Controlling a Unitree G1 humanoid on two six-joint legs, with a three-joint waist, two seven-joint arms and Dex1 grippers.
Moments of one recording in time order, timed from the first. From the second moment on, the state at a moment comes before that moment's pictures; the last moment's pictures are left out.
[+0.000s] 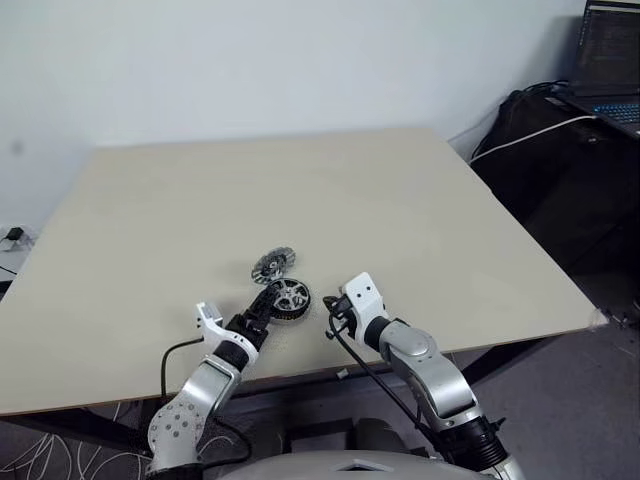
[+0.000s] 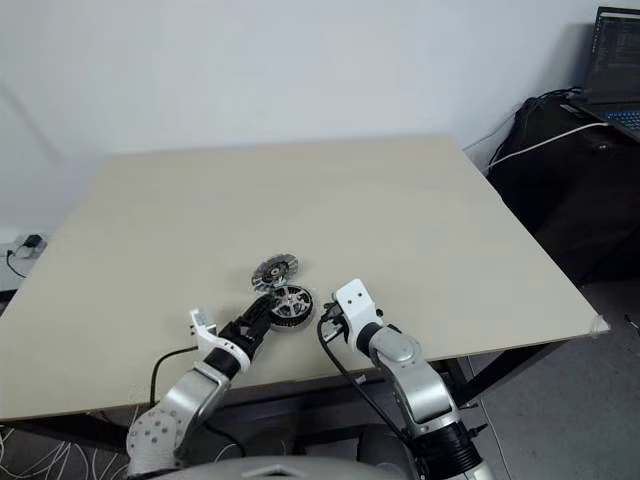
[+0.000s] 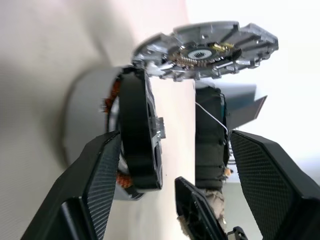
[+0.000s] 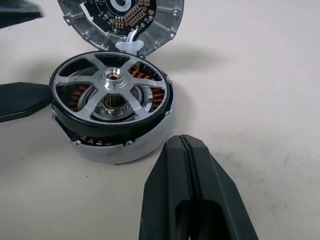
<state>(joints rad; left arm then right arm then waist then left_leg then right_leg) 0.26 -0.06 0.17 -0.18 -1.27 0.63 -0.01 -0.02 -0.16 0.30 -0.15 0.05 0.51 0.39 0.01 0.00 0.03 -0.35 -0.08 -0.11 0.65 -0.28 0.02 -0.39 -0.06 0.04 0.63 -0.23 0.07</state>
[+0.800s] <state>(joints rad) 0.42 0.09 -0.08 -0.16 -0.29 0.08 -0.13 -0.21 -0.06 0.39 -0.02 0.04 0.49 0.42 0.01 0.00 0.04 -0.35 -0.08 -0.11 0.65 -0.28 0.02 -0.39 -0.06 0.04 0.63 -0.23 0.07</state>
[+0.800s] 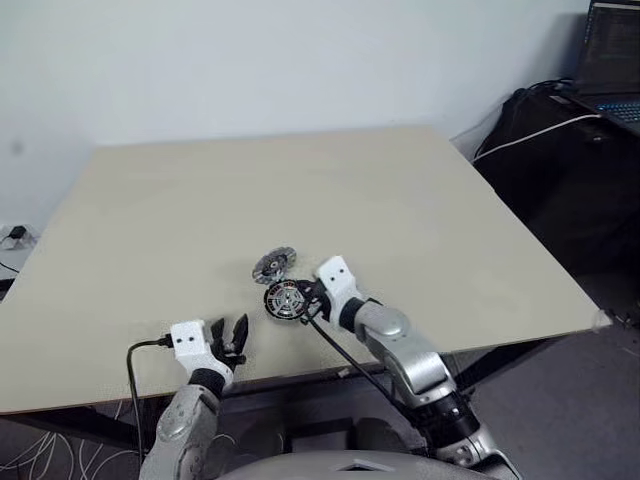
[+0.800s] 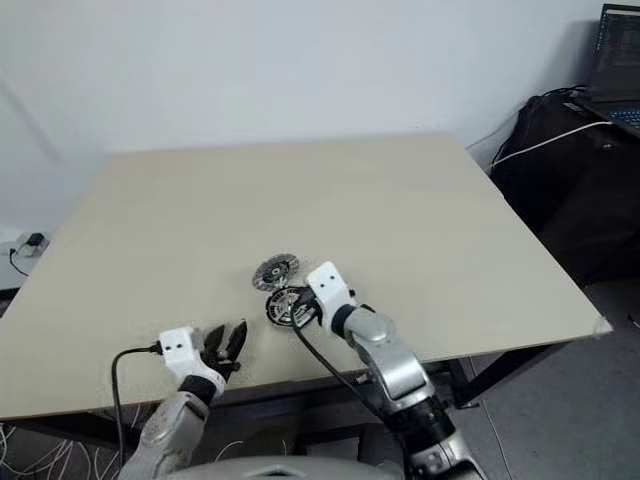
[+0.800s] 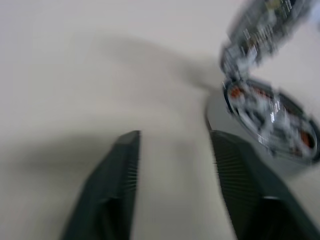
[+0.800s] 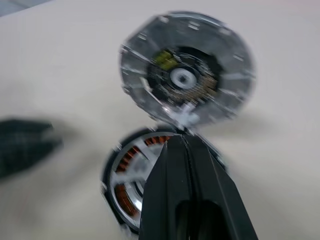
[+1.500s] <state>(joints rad) 0.39 0.12 -0.11 0.00 -0.09 -0.17 -0.22 -0.36 -0.01 0.44 0.30 -0.06 0.44 0.42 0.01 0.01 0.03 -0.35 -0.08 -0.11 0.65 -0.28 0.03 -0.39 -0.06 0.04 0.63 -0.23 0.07</state>
